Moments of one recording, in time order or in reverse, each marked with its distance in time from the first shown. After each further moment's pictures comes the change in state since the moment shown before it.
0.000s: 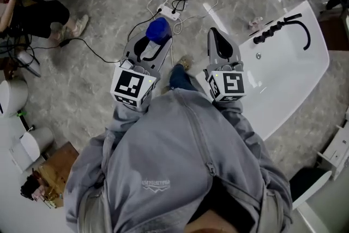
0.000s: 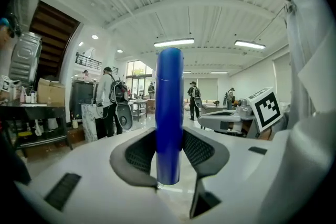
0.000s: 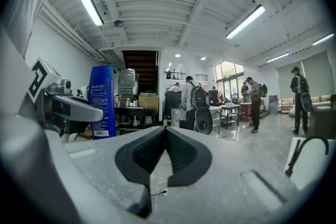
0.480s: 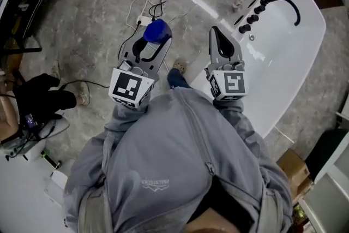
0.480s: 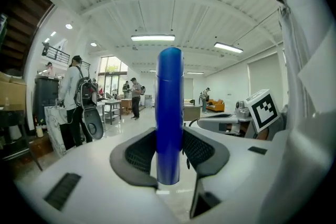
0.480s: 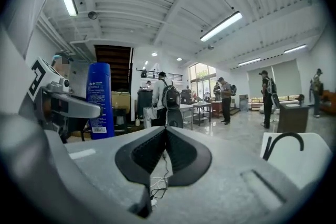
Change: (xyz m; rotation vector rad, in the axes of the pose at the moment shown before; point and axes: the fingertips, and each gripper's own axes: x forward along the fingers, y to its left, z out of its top) left arm 0.164 -0.017 0.028 0.072 0.014 -0.293; right arm 0.024 -0.145 -0.011 0.075 0.012 -0.290
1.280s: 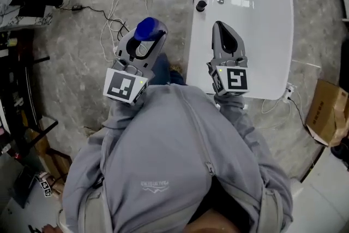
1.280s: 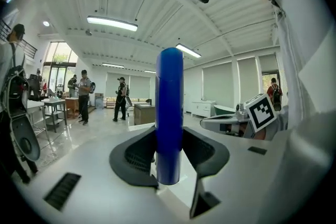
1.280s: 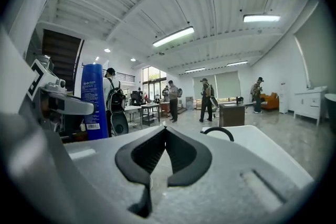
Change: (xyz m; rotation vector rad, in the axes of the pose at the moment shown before) left arm 0.183 -0.107 0.026 0.098 0.024 -0.550; right arm -0.095 -0.185 -0.031 0.121 -0.014 -0.582
